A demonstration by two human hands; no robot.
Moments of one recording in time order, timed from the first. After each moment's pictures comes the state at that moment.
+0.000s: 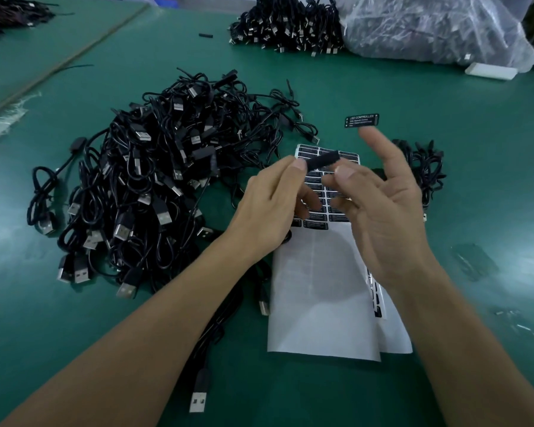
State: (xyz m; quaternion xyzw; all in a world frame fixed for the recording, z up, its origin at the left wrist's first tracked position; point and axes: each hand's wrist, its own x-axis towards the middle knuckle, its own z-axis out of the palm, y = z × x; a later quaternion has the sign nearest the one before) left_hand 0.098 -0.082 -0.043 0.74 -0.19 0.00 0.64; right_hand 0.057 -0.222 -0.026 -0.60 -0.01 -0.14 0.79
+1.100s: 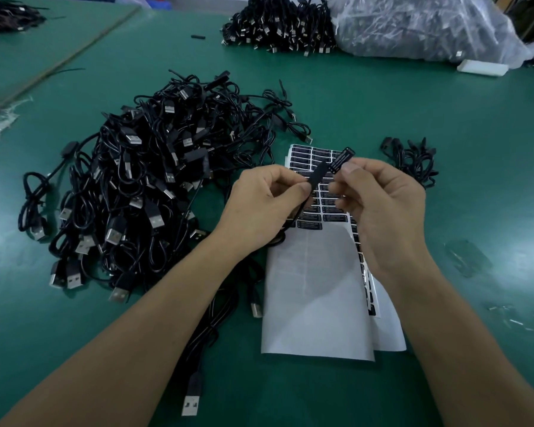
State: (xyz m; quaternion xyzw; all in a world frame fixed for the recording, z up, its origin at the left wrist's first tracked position) left_hand 0.106 -0.079 -0.047 0.75 -0.13 -0.05 0.65; right_hand 0.062 -0.230 -0.033 -0.65 0.06 -0.20 0.73
